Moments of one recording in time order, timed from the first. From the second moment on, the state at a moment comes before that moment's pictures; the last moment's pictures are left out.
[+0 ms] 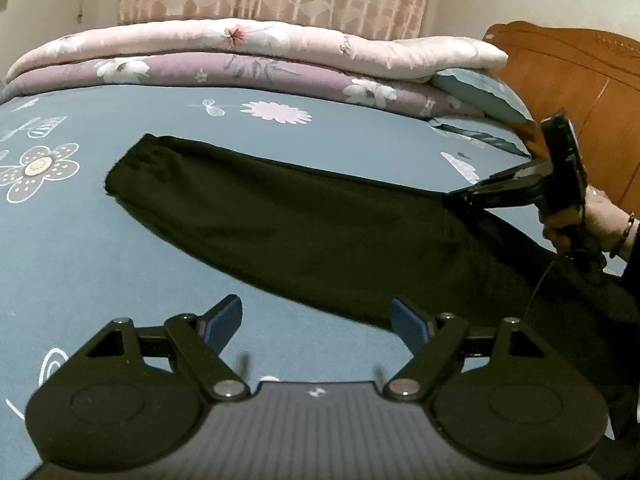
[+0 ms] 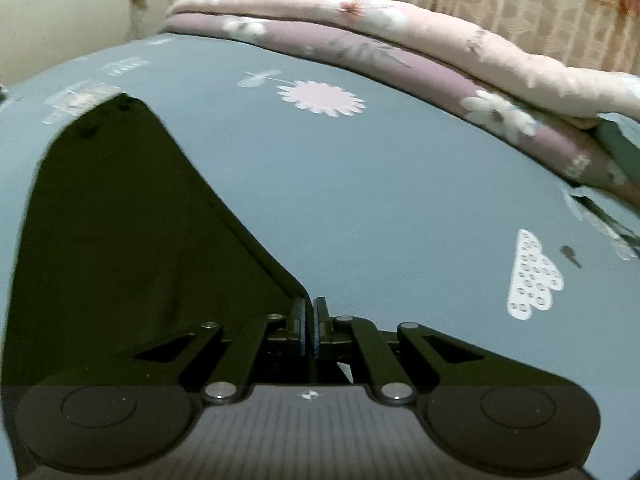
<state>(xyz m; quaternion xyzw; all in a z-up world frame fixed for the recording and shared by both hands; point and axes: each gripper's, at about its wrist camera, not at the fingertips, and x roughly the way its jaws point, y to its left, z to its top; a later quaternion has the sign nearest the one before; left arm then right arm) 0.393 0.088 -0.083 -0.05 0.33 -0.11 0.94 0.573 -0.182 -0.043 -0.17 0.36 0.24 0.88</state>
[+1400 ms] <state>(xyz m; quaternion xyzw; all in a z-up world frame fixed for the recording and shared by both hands) 0.398 0.081 -0.089 -0.07 0.37 -0.14 0.92 0.502 -0.351 -0.050 -0.11 0.44 0.21 0.87</state>
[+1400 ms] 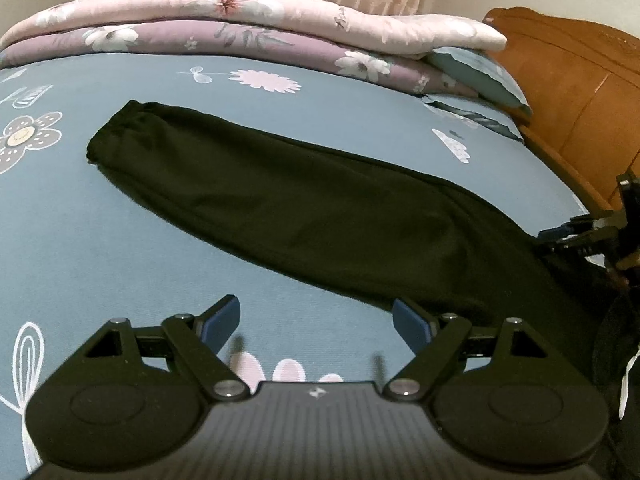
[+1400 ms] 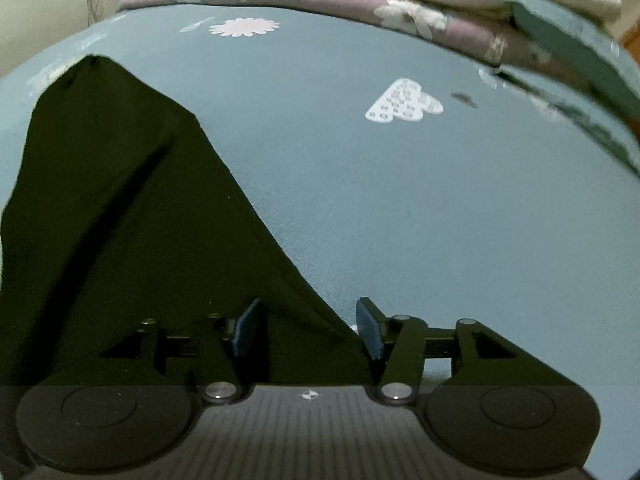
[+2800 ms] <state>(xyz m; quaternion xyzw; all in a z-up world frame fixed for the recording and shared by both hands) 0.399 0.100 -0.072 -0.10 0.36 -0.13 0.92 0.483 -0.115 -0.012 -0.22 0.39 0.37 0.82</state>
